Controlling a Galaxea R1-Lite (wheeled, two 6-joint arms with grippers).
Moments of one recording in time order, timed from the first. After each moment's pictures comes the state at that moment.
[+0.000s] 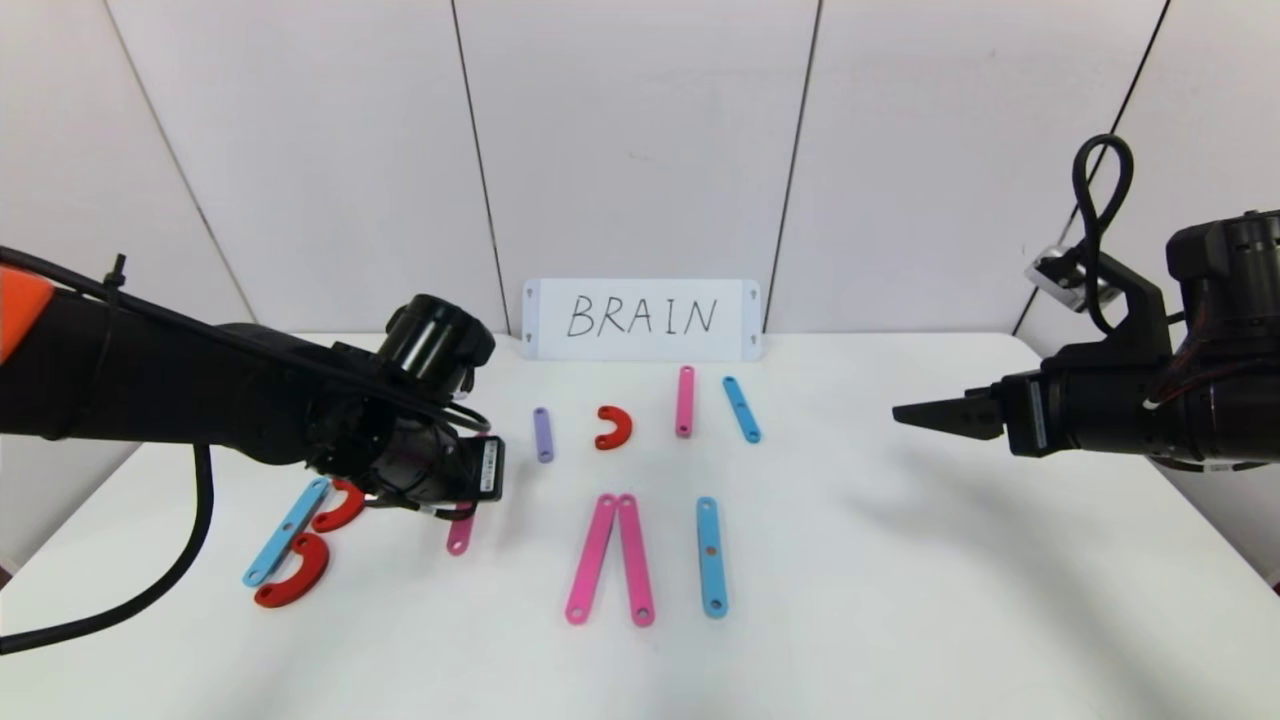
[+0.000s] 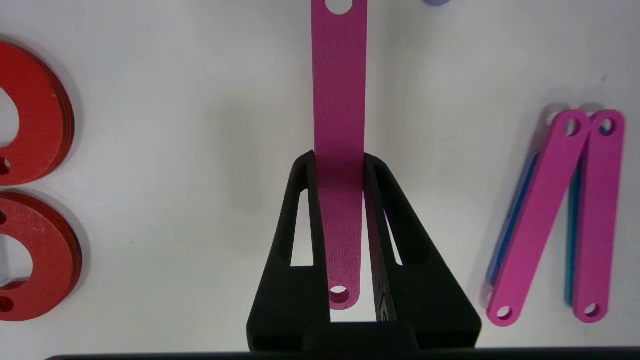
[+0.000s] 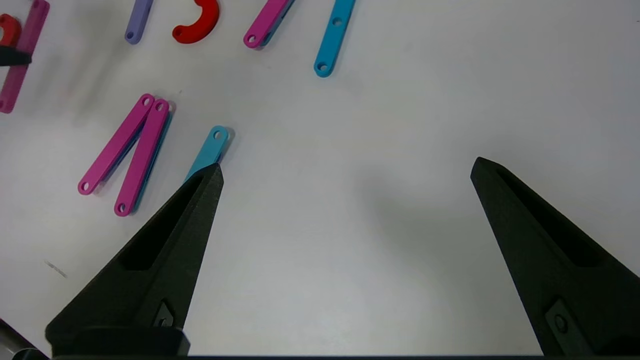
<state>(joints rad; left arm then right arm) -0.44 1.86 -1.18 0.26 0.17 -0.42 0.12 1.56 -0.93 -0.03 0.39 -0.01</state>
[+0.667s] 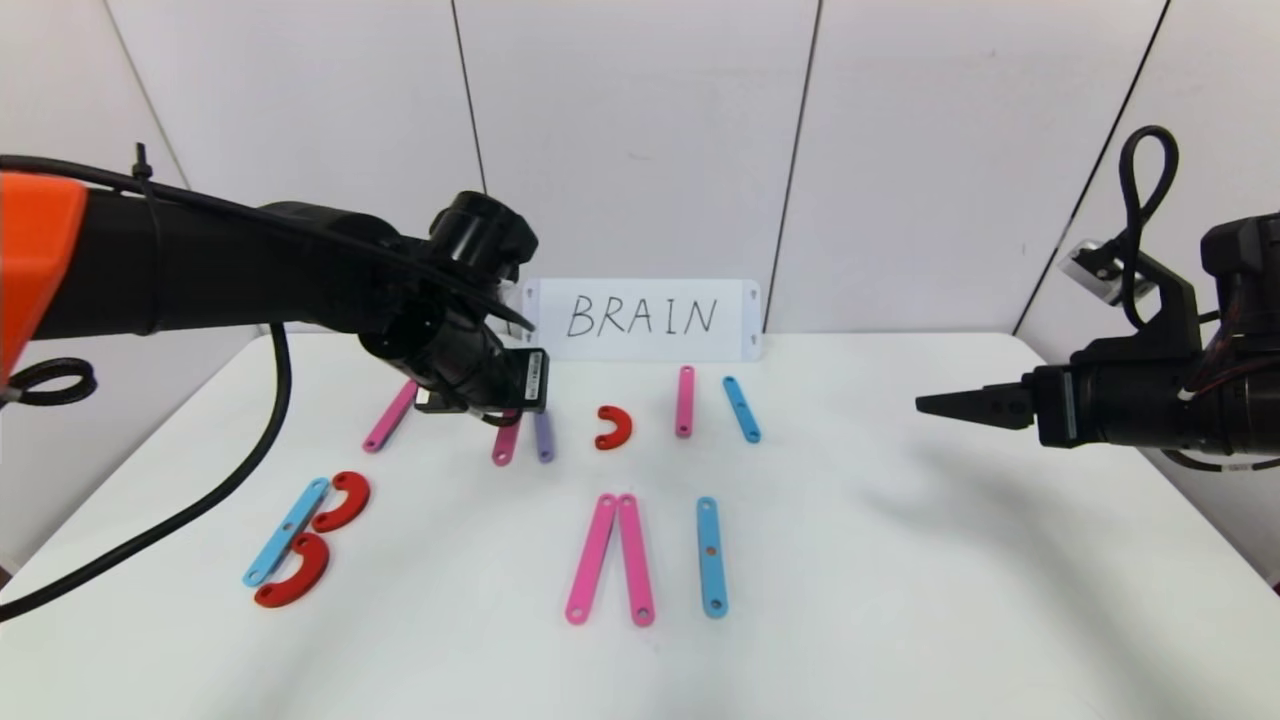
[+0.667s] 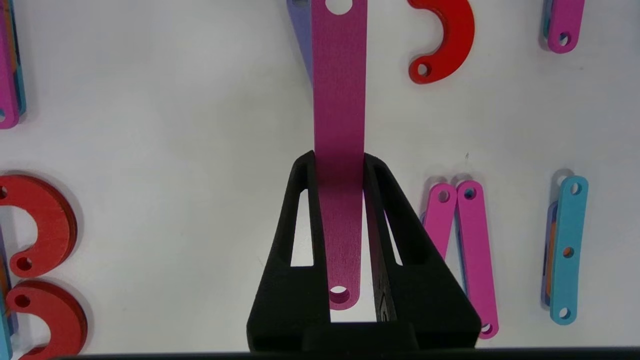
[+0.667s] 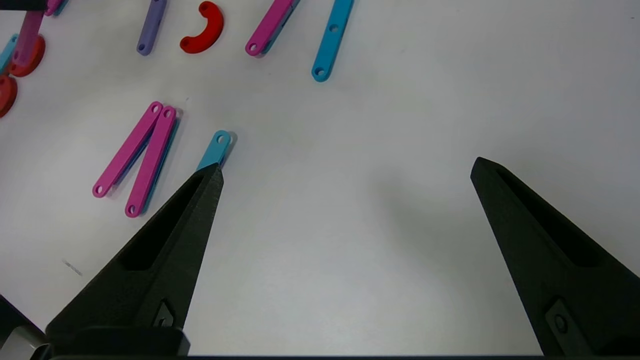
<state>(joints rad) -0.47 2.01 -1.67 0.55 0.16 -0.38 0.04 1.56 -0.93 -0.03 0.49 -0.01</state>
